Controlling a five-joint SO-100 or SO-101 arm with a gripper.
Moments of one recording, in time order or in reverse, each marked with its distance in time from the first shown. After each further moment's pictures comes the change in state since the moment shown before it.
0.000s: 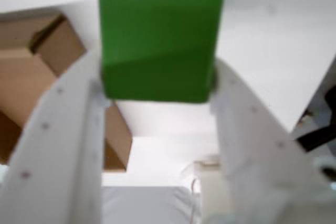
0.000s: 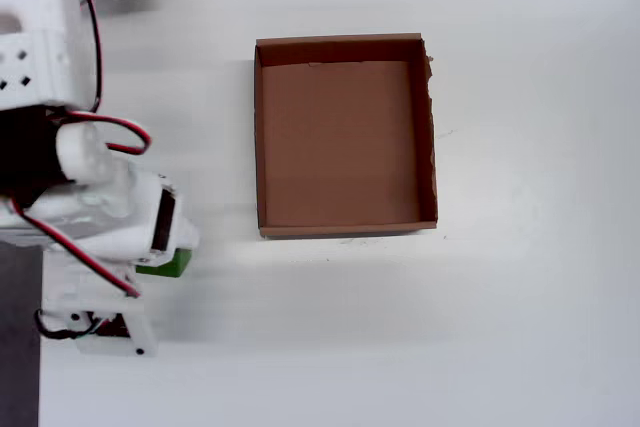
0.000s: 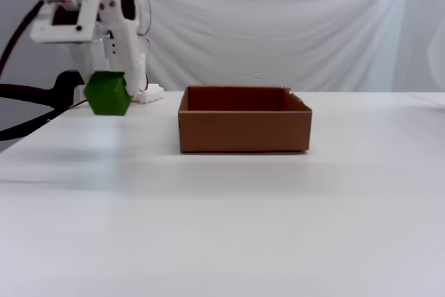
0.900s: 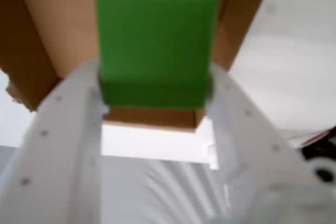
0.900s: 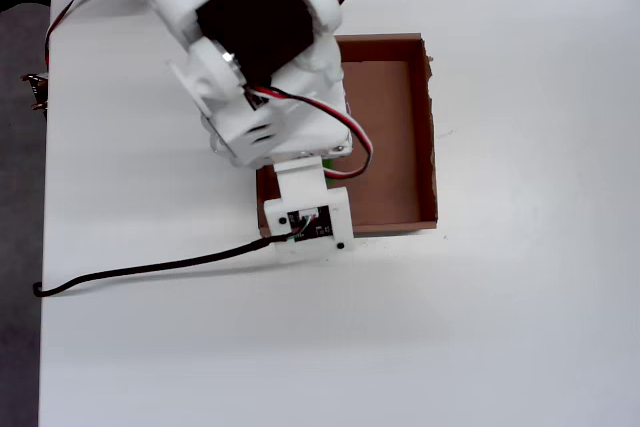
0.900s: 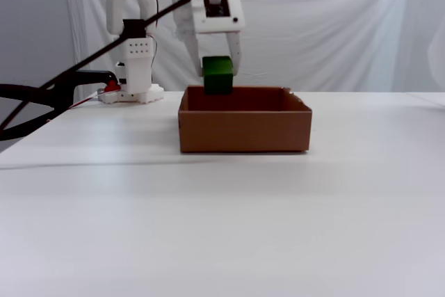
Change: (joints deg) arm -26.1 0.9 0.6 6.2 11.6
